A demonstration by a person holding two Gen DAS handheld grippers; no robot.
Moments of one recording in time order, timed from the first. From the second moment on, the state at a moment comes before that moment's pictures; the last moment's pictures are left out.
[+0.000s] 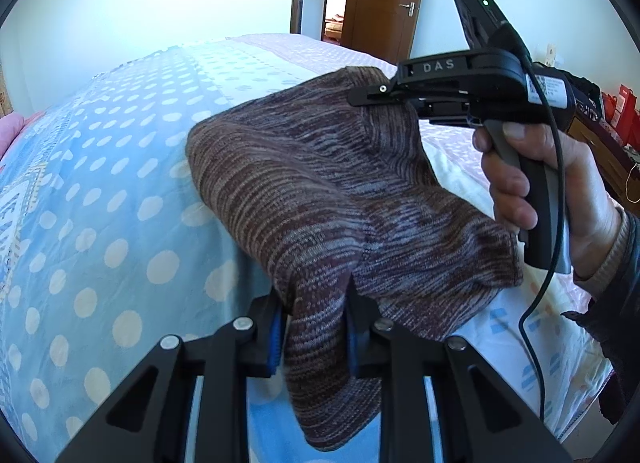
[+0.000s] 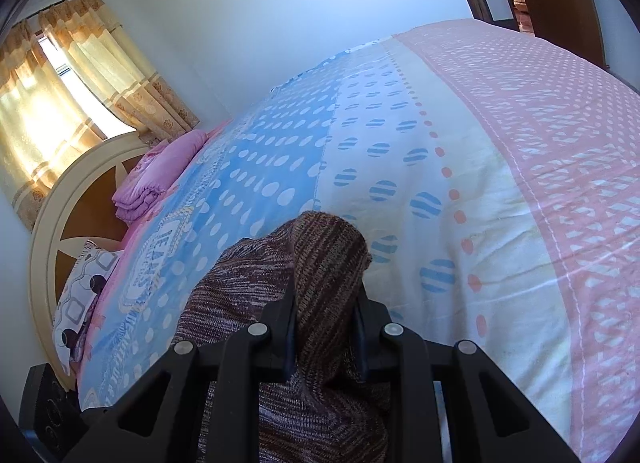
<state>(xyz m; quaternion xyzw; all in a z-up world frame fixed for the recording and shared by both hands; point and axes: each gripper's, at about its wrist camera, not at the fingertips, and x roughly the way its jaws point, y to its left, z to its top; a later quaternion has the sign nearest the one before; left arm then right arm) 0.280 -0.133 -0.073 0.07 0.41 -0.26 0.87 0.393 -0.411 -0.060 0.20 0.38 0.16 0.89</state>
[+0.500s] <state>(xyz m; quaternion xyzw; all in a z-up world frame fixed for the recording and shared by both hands) 0.269 -0.110 -0.066 0.06 0.40 -0.26 0.88 0.362 -0.402 -0.047 0.22 0.36 0.17 0.89</state>
